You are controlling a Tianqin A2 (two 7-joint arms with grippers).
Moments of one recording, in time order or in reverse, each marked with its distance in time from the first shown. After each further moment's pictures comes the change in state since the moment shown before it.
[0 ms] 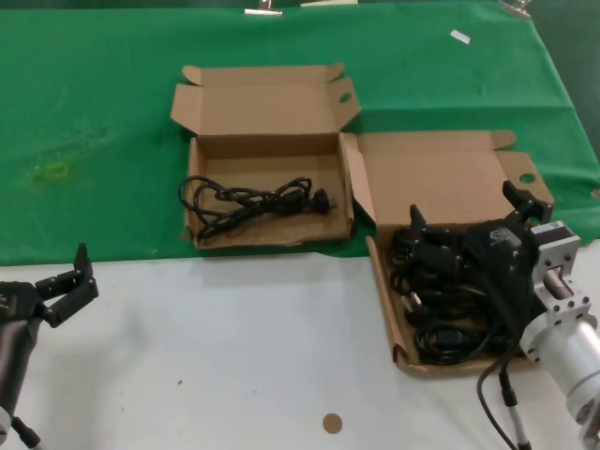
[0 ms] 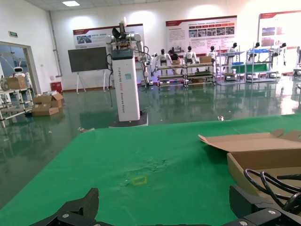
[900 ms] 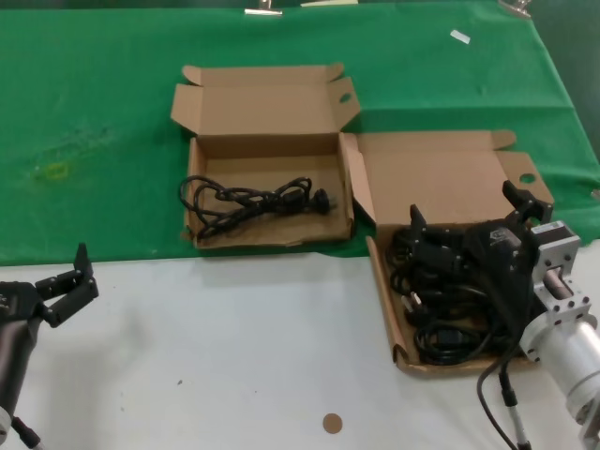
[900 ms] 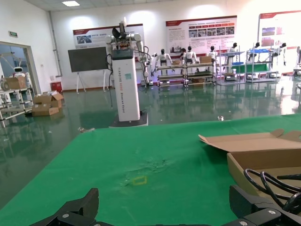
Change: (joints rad) left arm 0.000 0.000 0.000 0.000 0.000 0.000 0.000; right arm 0.000 0.000 0.000 0.000 0.000 0.000 0.000
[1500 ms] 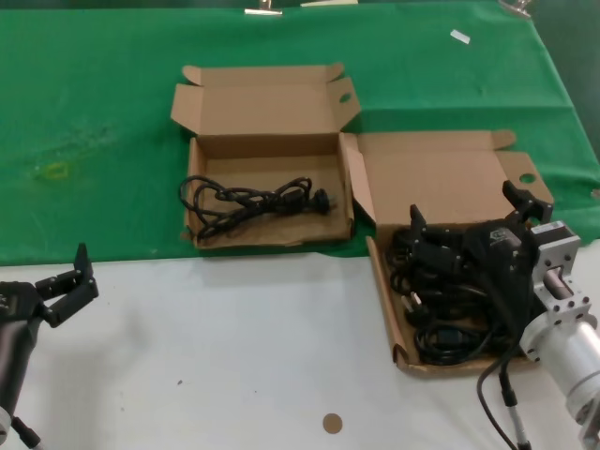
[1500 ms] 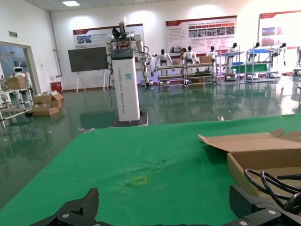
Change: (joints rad) left arm 0.000 0.000 0.000 0.000 0.000 0.000 0.000; right arm 0.000 0.000 0.000 0.000 0.000 0.000 0.000
